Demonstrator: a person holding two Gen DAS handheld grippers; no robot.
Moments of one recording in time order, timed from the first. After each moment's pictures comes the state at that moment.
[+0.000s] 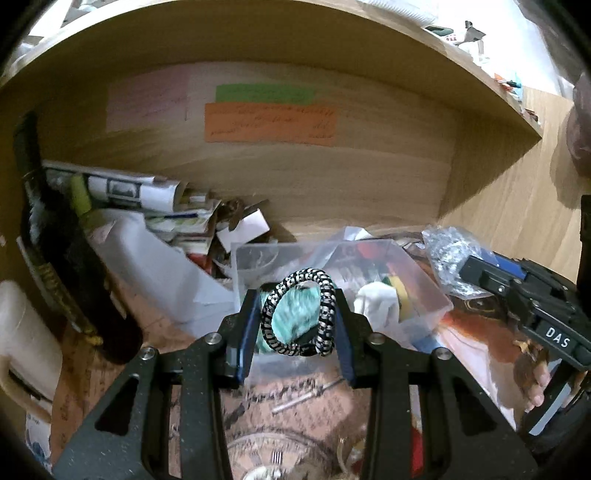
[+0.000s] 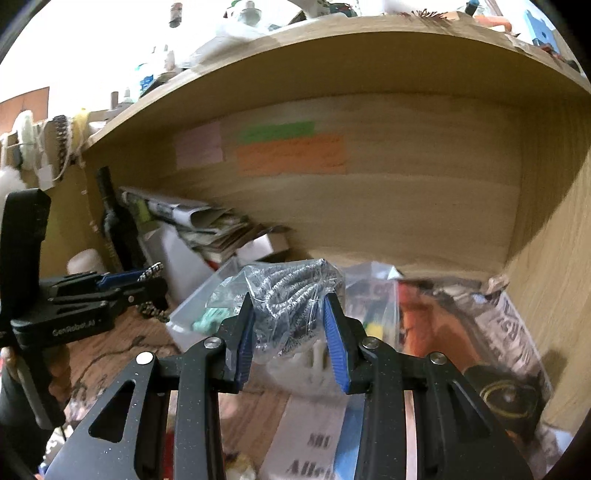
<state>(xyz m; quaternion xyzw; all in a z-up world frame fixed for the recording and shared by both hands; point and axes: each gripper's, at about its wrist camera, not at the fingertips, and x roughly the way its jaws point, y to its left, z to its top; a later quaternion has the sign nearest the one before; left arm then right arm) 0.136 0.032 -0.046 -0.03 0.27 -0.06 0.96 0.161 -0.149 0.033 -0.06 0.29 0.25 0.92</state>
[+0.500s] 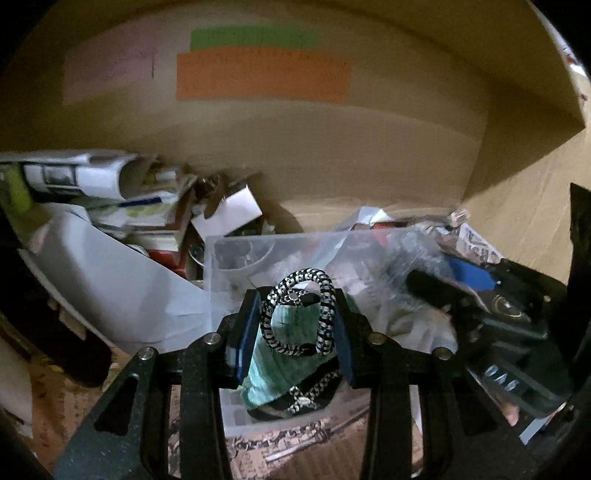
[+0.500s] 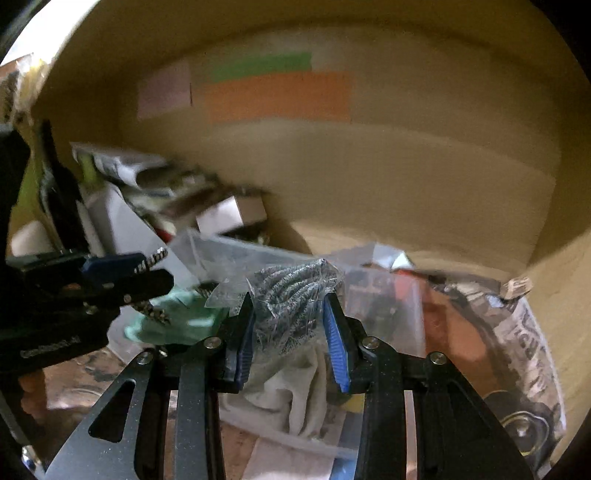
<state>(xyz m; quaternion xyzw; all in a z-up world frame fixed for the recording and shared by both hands) 0.225 0.025 -0.081 -0.03 0.34 -0.05 0.94 0.236 -0.117 -0.026 -0.12 0.35 0.22 0.90</state>
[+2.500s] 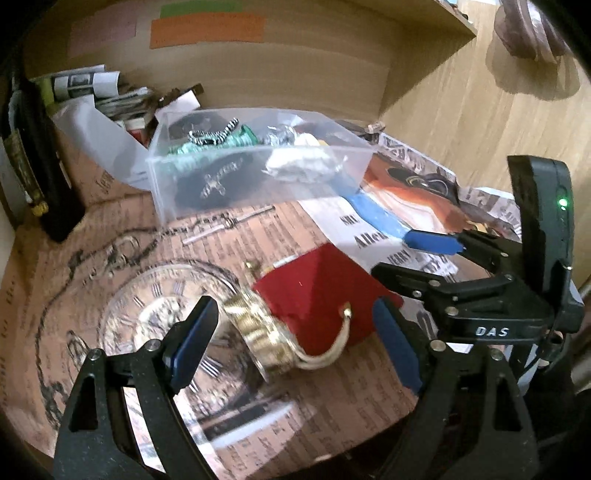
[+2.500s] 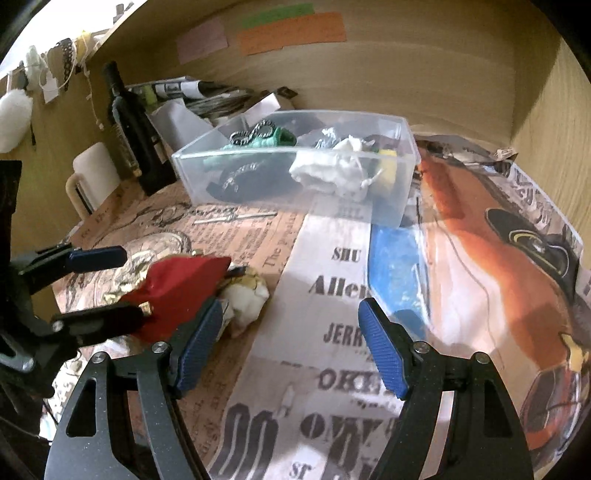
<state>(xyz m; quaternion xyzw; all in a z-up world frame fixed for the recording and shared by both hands) 0.037 -0.023 -0.127 -0.02 0.39 -0.14 0.91 0.090 -0.178 -0.059 -0.07 0.44 0.25 0.86</state>
